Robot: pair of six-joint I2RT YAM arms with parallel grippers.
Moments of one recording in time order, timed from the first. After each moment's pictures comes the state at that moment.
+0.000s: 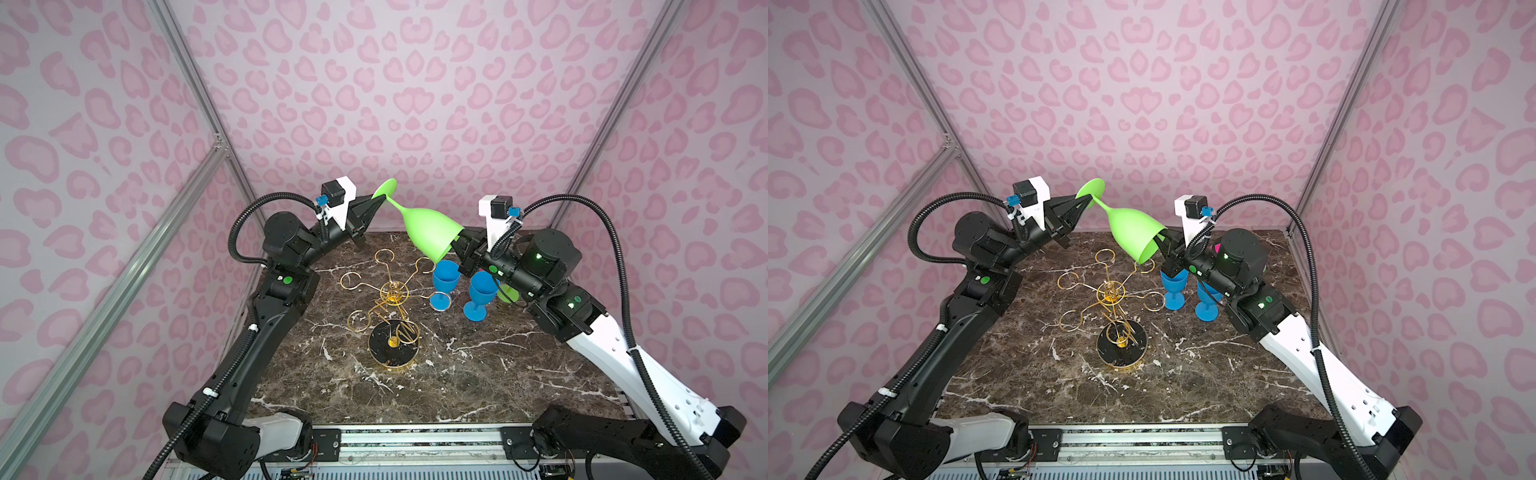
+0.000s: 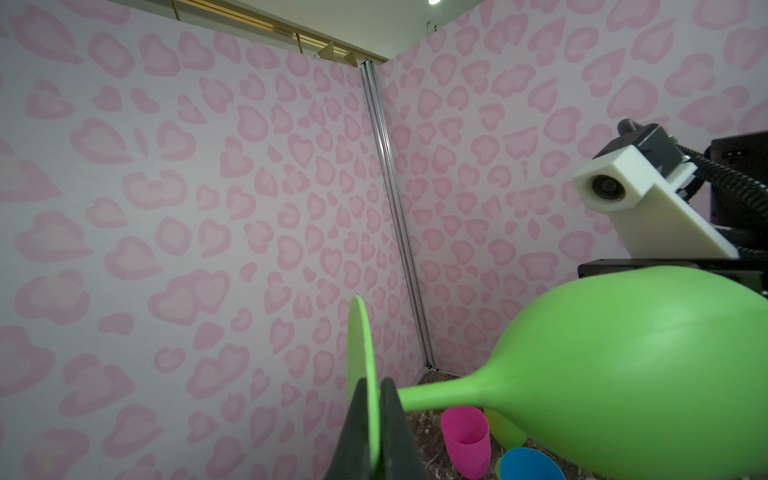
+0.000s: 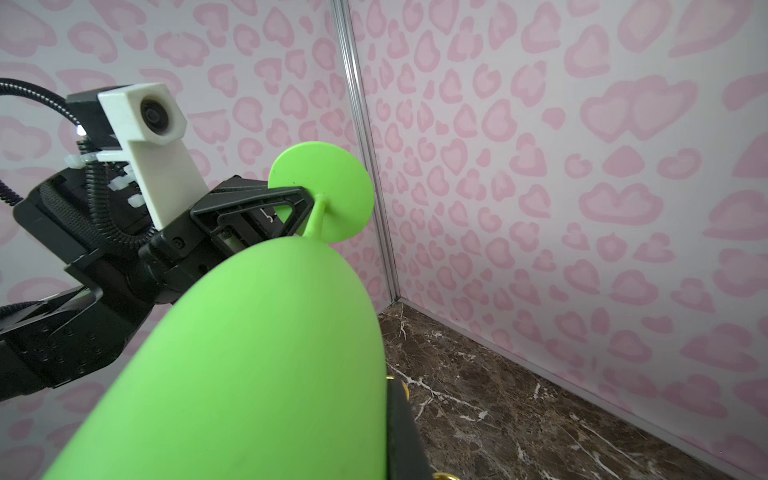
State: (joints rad) left arm -0.33 1.27 1.34 0.32 0.65 0.01; right arm 0.65 1.14 1.31 -0.08 -0.22 0.22
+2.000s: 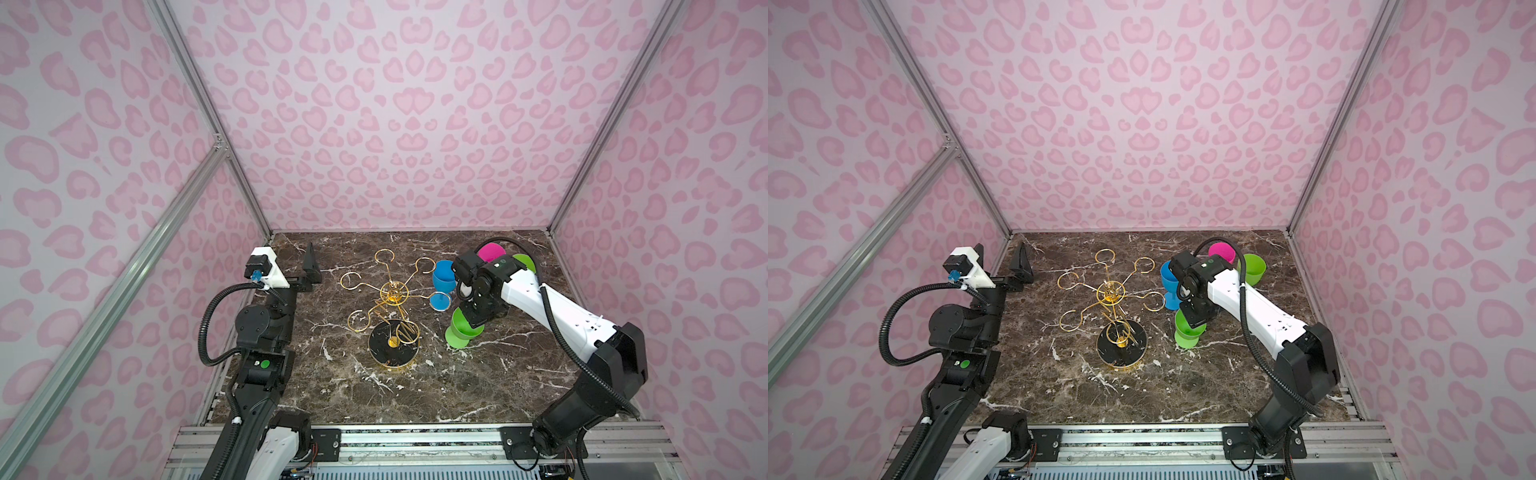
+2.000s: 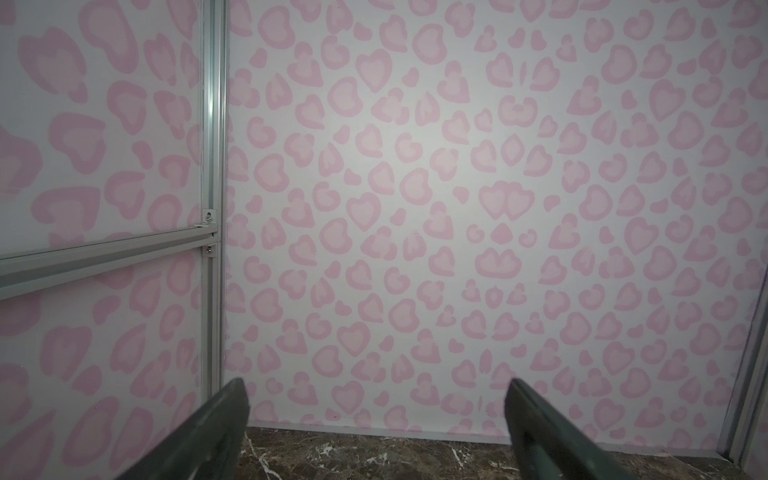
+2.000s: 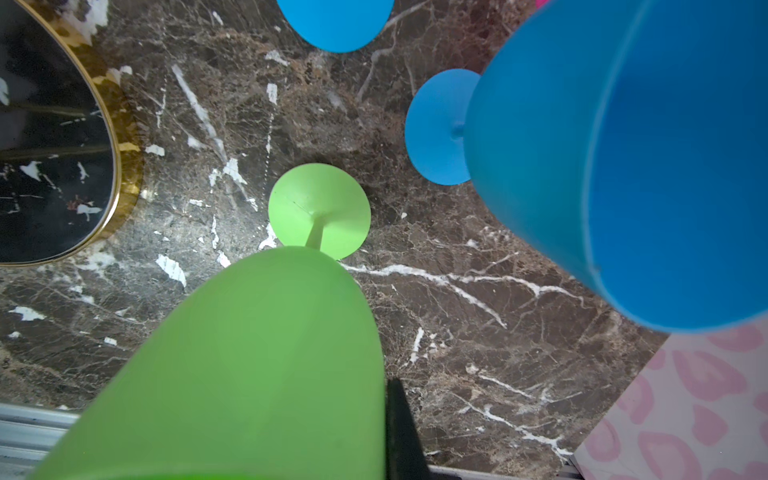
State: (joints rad) left arm -0.13 0.73 0.66 0.41 -0.11 -0.06; right arm 0.58 1.64 1.46 -1.32 0.16 0.17
